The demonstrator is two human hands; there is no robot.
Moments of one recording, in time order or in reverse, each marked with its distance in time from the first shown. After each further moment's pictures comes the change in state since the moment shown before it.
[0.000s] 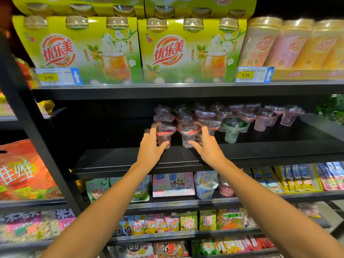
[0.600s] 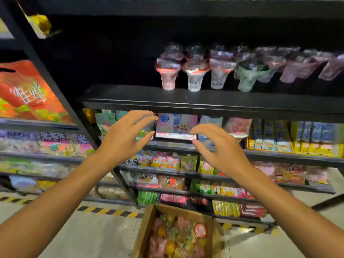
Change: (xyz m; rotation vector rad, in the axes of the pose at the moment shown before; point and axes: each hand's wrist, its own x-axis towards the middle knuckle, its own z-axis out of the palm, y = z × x) left_hand -0.178 0.008 -0.067 0.491 -0.115 0.437; right_hand -0.177 0.023 -0.026 -0.070 -0.111 -0.494
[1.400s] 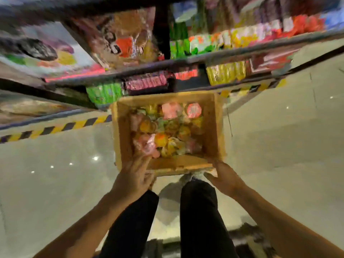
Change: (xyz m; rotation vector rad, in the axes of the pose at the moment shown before) left_hand -0.450 0.096 0.478 -0.540 -1.040 -0.263; right_hand -0.519 0.140 0.400 0.211 -0.933 1.310
